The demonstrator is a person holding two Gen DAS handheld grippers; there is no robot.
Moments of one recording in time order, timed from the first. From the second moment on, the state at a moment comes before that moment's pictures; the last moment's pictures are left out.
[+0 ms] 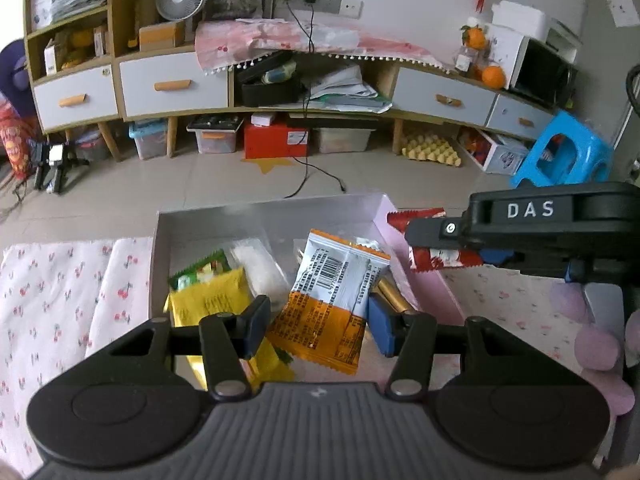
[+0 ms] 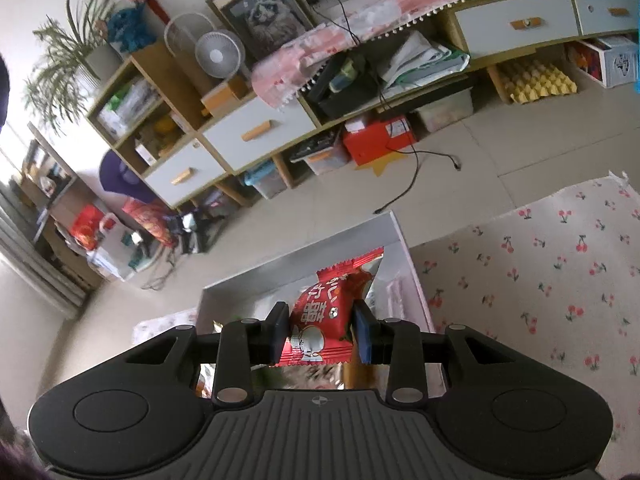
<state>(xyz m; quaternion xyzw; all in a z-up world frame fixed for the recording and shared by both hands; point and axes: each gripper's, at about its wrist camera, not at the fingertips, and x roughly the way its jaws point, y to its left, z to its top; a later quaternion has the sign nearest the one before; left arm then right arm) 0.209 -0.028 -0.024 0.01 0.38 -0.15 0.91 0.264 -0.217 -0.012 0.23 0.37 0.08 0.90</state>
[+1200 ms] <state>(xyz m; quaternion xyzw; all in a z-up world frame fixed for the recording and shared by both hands) 0.201 -0.020 -0.015 0.03 0.35 -0.13 0.93 0.259 -0.244 -0.018 0.26 0.37 0.07 0.89</state>
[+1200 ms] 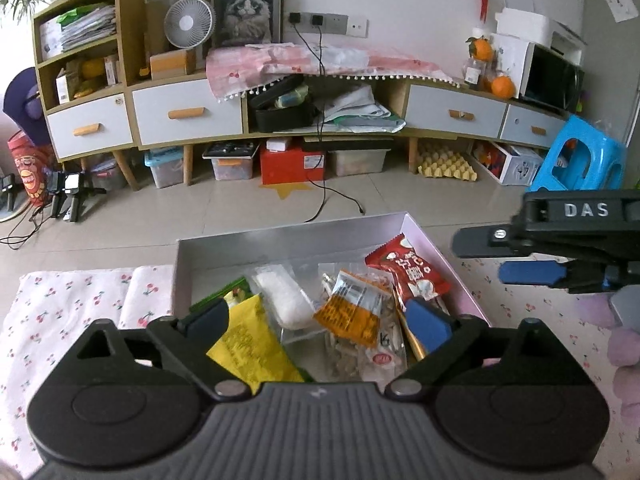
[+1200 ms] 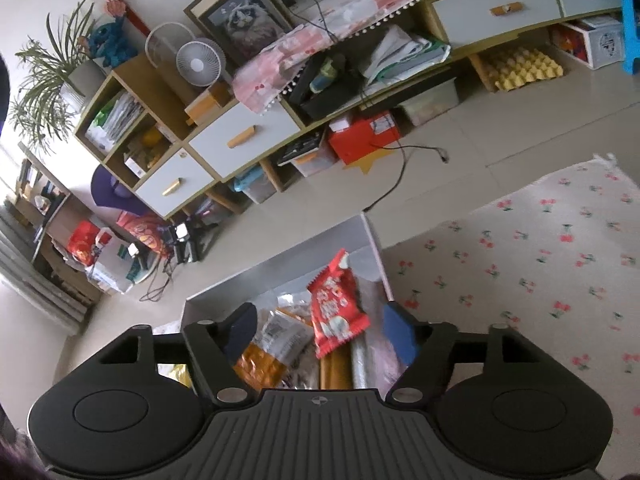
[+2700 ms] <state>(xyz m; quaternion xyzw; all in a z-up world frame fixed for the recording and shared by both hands) 0.065 -0.015 -0.060 0.18 0.37 -0.25 0.88 0.094 -0.212 -0.038 0.01 0.42 0.08 0.90</state>
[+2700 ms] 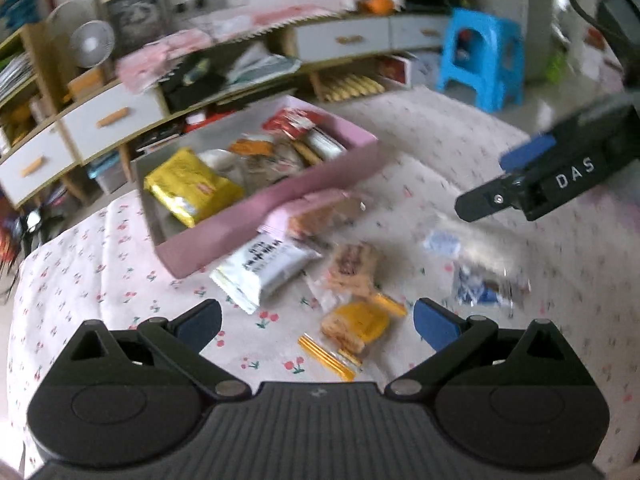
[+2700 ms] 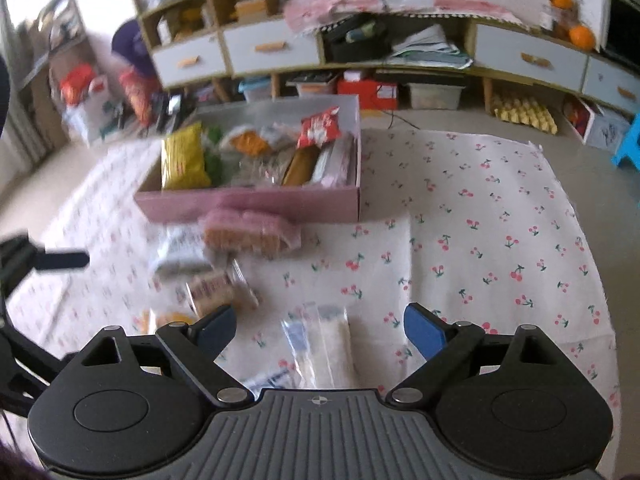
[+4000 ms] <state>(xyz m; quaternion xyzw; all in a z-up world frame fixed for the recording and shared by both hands) 0.110 -0.042 -0.095 0.09 0.42 -0.21 0.88 0.124 -0.216 -0.082 0.09 0.54 0.04 0.83</state>
